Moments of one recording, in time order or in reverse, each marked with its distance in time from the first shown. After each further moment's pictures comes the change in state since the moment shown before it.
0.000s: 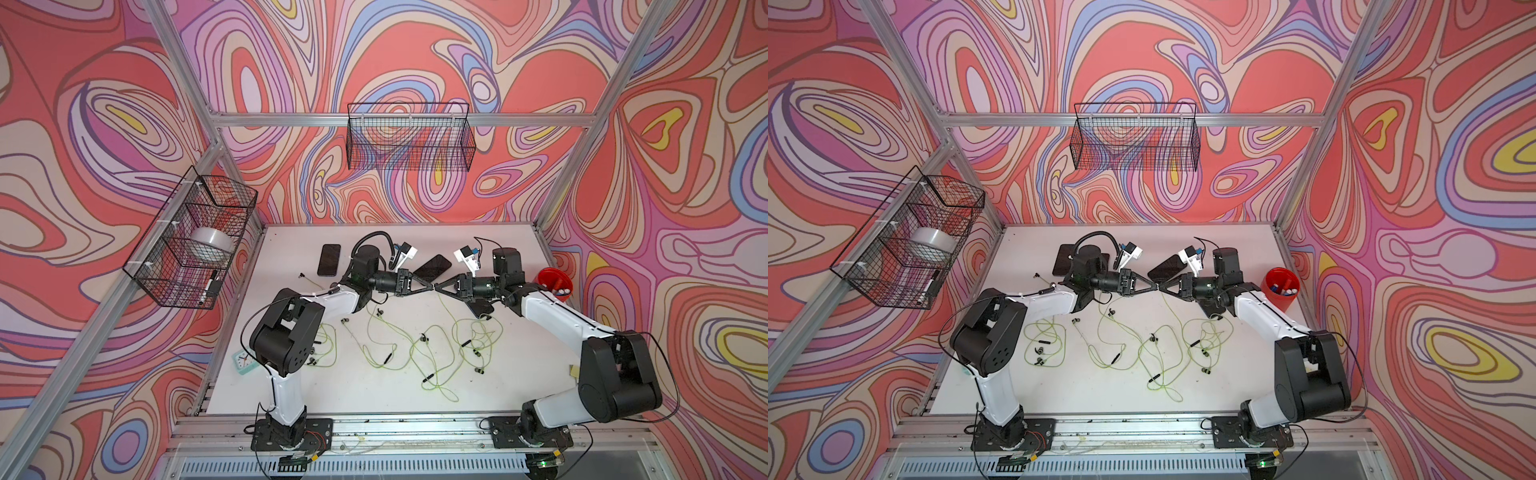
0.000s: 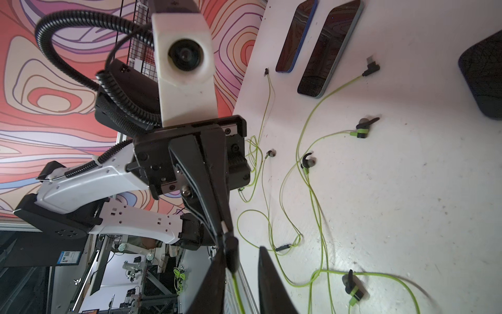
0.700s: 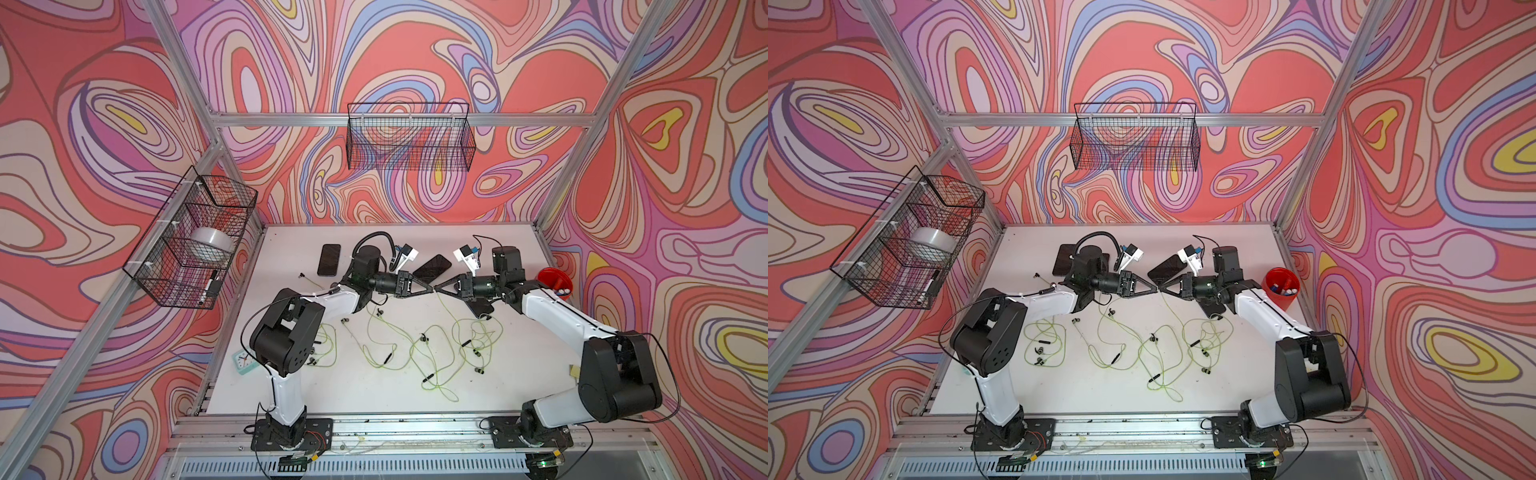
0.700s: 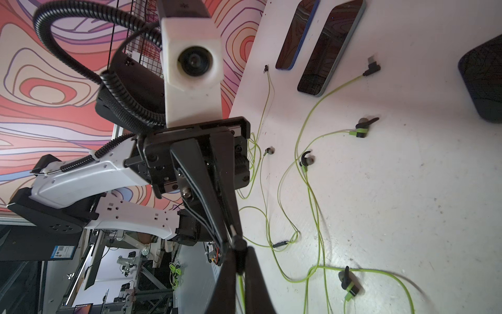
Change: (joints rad) left arm 0.000 0.000 0.000 -0.035 0.025 0.033; right arm 0.000 0.000 0.033 -0.086 0.002 -0.074
